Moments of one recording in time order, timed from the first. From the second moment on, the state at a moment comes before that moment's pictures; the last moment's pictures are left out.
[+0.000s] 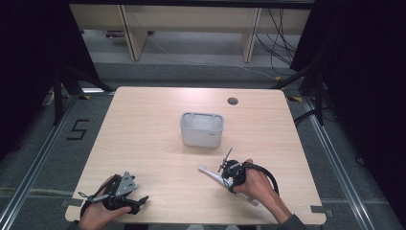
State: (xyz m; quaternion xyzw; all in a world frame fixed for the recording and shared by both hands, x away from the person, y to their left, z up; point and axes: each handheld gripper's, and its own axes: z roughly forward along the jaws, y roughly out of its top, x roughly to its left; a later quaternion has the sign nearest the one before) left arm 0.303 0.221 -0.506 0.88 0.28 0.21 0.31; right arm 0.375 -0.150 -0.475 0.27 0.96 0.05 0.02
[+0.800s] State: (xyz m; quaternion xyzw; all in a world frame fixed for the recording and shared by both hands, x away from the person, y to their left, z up) left arm 0.303 0.221 -0.506 0.88 0.28 0.21 0.31; right arm 0.381 -0.147 -0.476 0.25 0.97 0.02 0.01
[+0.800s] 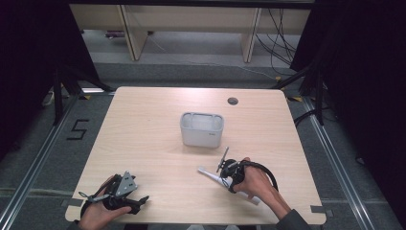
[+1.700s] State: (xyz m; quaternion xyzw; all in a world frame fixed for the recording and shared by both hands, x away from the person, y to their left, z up) left arm 0.303 0.221 -0.506 0.88 0.28 0.21 0.31; right arm 0.363 -0.171 -0.451 0.26 0.95 0.15 0.06
